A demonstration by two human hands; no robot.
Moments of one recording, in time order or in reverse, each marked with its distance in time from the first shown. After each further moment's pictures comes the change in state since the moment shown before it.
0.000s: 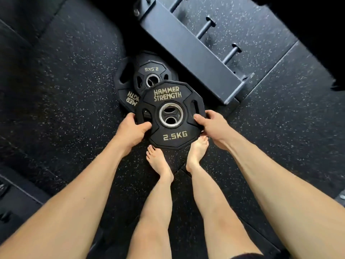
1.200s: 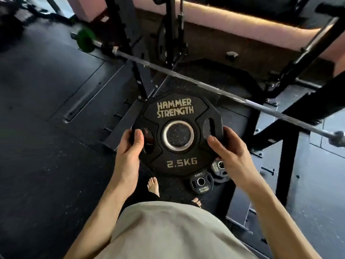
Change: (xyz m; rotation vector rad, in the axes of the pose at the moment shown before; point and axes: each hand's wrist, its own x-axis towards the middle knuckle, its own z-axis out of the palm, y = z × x) left_hand -0.625 0.036 -0.063 -1.523 1.126 0.300; right_hand -0.515 -0.202 0.020 -0.654 -1.108 -0.754
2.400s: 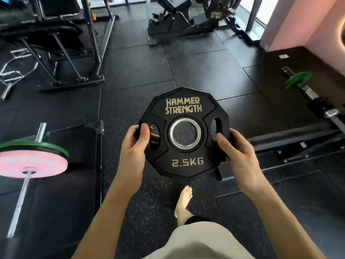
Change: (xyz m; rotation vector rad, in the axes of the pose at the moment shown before) left_hand -0.046 0.117 -0.605 -0.163 0.810 0.262; right_hand -0.006 0.034 0.673 -0.128 -0.780 0.008
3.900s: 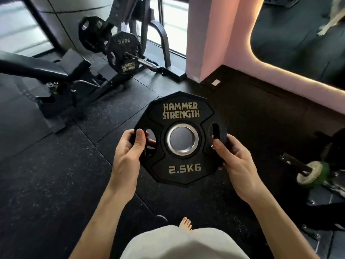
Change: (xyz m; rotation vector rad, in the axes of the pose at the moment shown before) left_hand 0.955 0.129 0.436 0.104 -0.628 -0.040; right_hand 0.906 -0.162 -0.098 0.144 0.495 -0.105
